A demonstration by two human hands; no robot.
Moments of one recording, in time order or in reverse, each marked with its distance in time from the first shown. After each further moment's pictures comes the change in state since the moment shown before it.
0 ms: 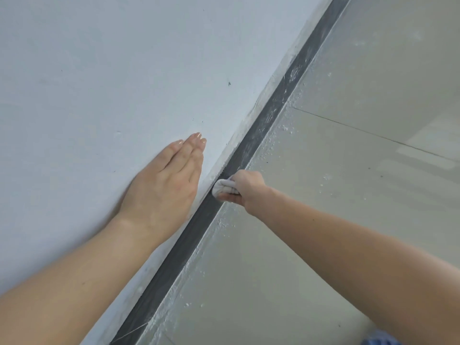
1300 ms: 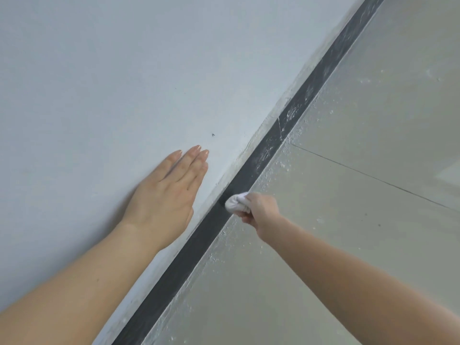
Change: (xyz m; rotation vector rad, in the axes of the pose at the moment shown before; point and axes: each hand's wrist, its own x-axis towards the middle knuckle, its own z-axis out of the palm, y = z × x) left_hand 0.059 -0.010 -0.034 -0.012 -0.183 -0.006; right_hand -0.003 -0.043 -0.052 -0.060 -0.020 -0.077
